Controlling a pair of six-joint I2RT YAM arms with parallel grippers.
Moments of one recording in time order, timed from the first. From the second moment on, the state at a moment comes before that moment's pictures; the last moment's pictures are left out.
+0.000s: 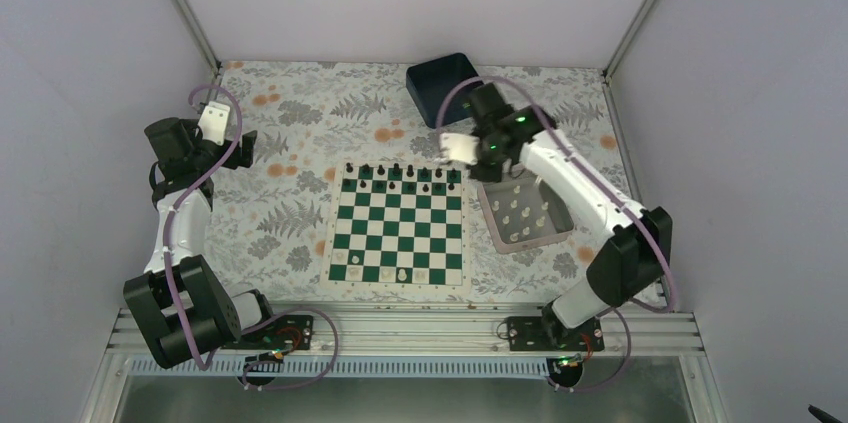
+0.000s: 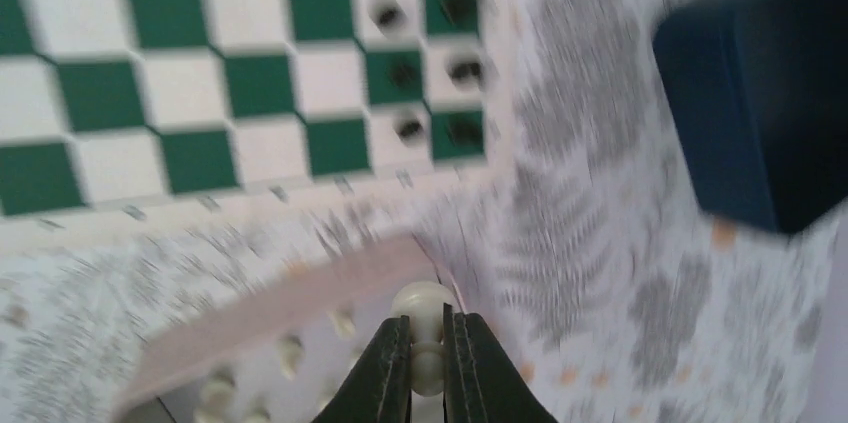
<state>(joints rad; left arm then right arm) 0.42 1.21 0.78 -0.05 0.48 0.40 0.45 1.55 1.45 -1.08 0.04 -0.97</state>
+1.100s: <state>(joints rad) 0.42 1.21 0.78 -0.05 0.48 0.40 1.17 2.06 1.63 -1.03 -0.04 -0.87</state>
